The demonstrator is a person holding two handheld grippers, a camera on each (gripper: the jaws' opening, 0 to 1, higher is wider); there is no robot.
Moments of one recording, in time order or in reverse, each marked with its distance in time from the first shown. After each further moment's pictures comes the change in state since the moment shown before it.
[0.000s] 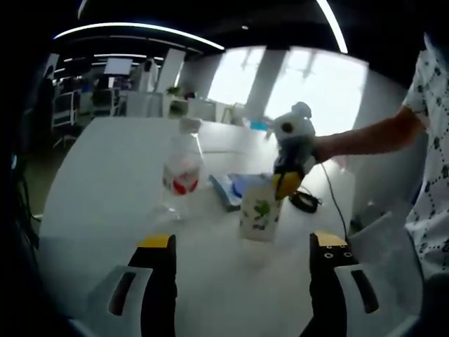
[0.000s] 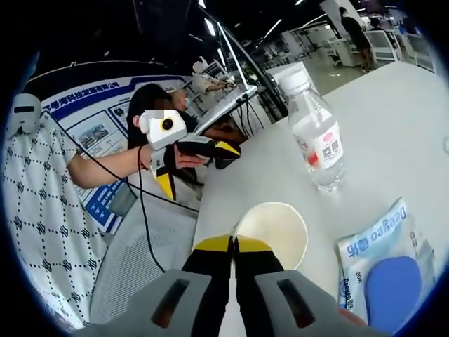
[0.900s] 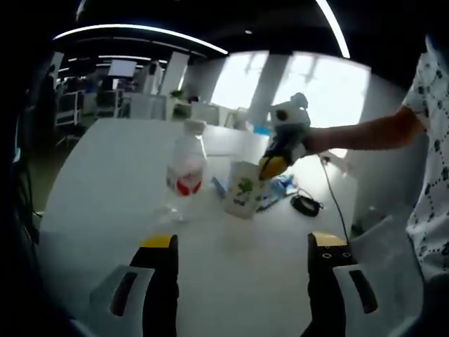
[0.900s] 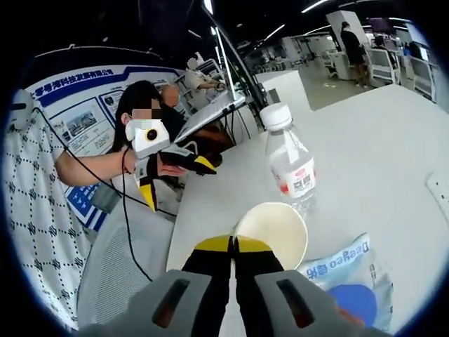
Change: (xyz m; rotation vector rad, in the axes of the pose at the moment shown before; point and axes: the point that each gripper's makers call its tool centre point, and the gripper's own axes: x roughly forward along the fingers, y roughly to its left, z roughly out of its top) left arm -0.003 0.003 -0.002 -0.018 -0.025 0.017; right arm -0.015 -0.026 0.036 -0.108 0.016 -0.121
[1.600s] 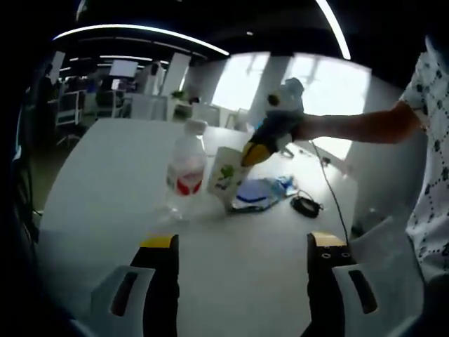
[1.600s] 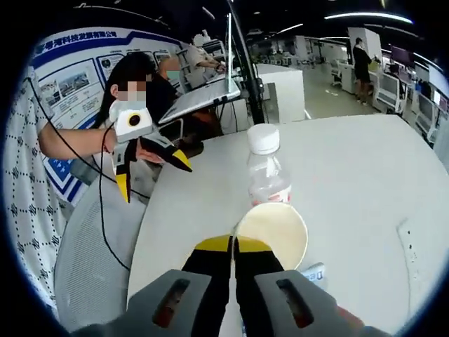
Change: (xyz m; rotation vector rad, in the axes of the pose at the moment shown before) left arm 0.001 -0.002 0.001 -0.003 -0.013 0.000; right arm -0.002 -0.031 0.018 -0.213 0.154 -0.128
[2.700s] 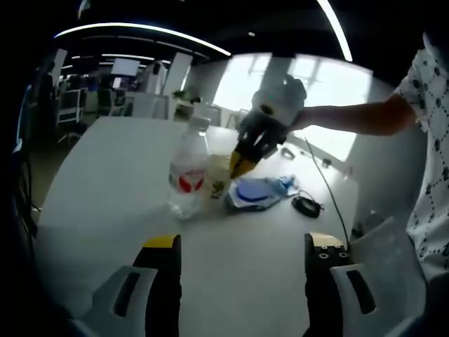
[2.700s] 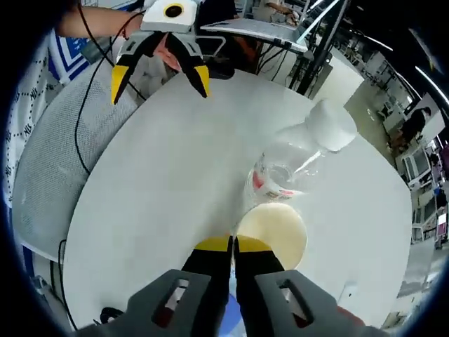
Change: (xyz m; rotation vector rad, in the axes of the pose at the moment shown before) left arm 0.003 0.004 -0.006 -0.017 -0.005 0.004; right arm 0.030 -0.024 -0.033 -0.546 0.400 -0.033
